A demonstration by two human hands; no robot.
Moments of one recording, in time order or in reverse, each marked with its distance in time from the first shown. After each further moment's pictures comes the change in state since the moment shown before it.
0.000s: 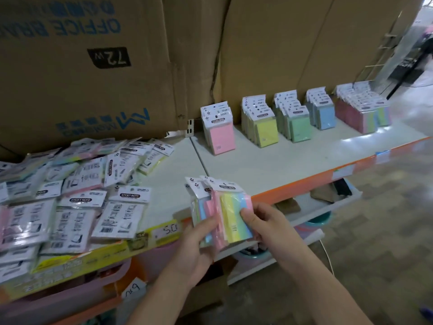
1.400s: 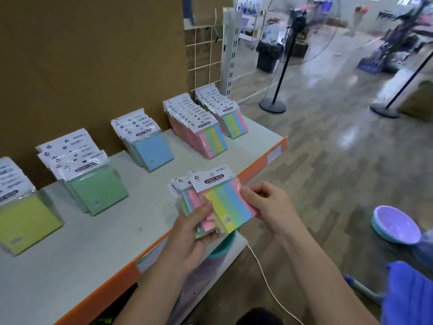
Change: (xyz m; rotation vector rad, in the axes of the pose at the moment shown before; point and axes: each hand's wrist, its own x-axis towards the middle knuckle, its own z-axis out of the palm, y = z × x) left_hand 0.313 -0.217 0.370 0.126 -0.152 -0.248; right_hand 0.114 0.038 -0.497 0.252 0.549 -0.038
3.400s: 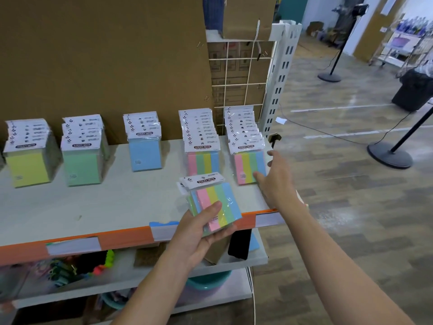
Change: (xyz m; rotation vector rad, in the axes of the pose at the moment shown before) left_hand 0.152 -0.054 0.141 -0.214 0.358 0.351; right_hand 0.325 -0.007 -0.071 -0.679 -0.315 -0.488
